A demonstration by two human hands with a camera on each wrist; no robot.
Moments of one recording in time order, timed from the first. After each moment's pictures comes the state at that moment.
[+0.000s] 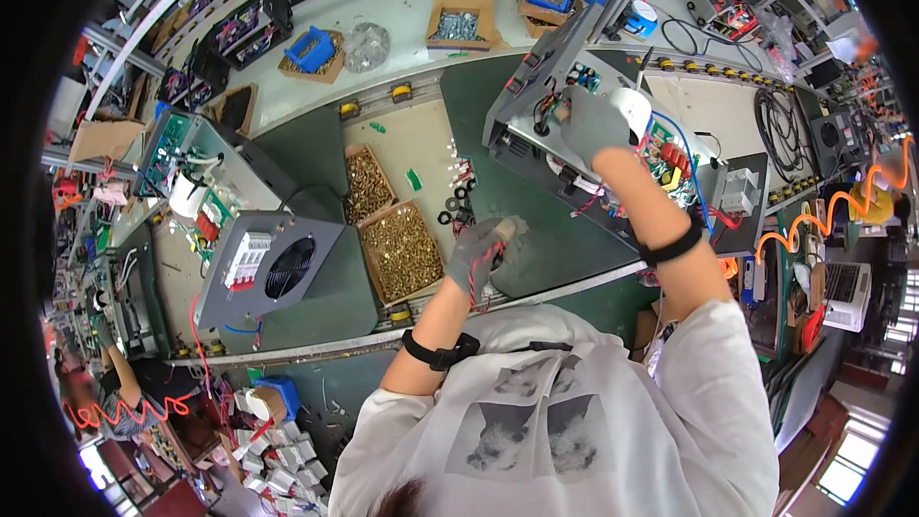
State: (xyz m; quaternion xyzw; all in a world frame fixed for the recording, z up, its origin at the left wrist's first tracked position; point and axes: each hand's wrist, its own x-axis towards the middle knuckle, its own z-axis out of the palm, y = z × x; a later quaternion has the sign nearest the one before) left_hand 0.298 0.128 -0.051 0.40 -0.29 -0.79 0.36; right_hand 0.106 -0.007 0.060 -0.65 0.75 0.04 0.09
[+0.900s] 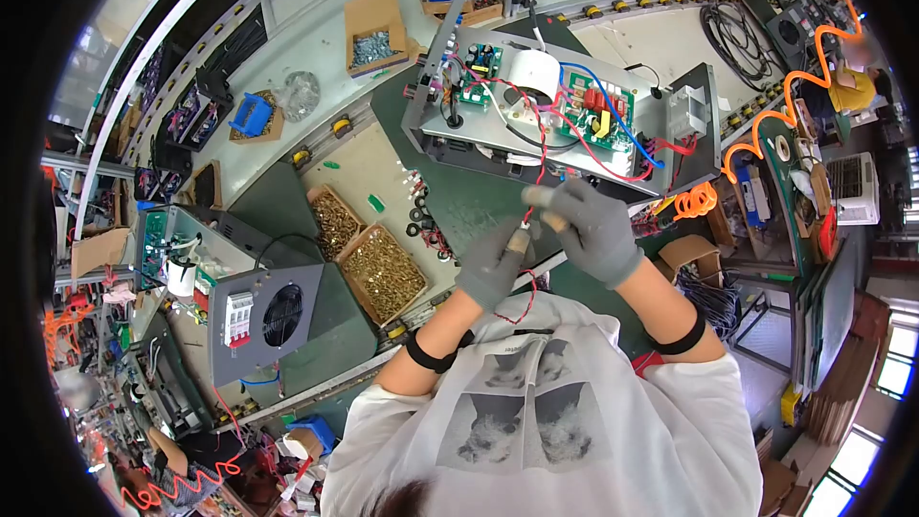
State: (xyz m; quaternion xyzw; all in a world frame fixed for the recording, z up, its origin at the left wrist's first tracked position) left_hand 0.231 0.154 0.015 0.35 -0.68 -0.57 0.29; right_hand 0.055 0.179 0.084 -0.74 0.60 -0.31 0.06
